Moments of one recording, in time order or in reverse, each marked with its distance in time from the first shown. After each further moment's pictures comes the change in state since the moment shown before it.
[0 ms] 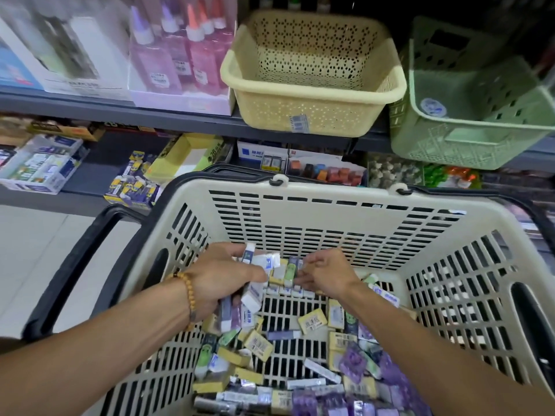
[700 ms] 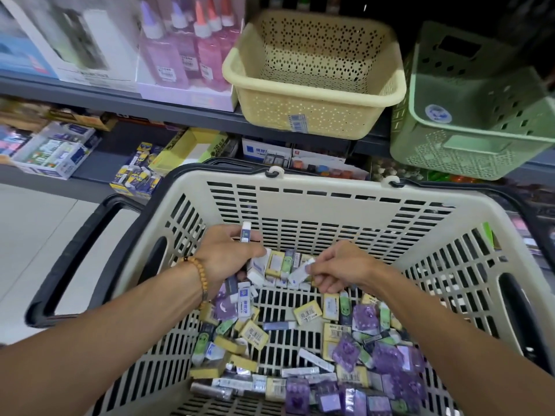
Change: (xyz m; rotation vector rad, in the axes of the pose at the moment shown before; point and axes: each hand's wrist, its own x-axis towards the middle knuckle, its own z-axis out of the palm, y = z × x) left_hand 0.012 0.008 0.023 -0.148 0.189 0.161; right_hand 0.013 -0.012 -0.055 -0.282 -0.262 0.023
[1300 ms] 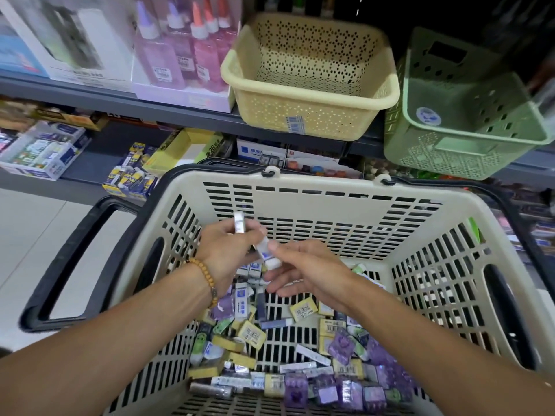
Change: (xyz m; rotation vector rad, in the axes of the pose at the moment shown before) left_hand 0.000 0.003 0.009 -0.302 0.058 0.046; right_hand -0.035 -0.036 0.056 0.362 -0.123 -0.188
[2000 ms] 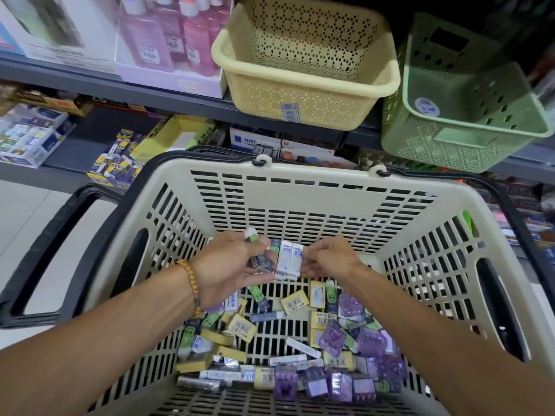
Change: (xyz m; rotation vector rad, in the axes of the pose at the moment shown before) left_hand -0.015 -0.003 0.000 -0.007 -0.289 -0.315; right_hand 0.031 0.039 -0.056 -0.172 0.464 0.134
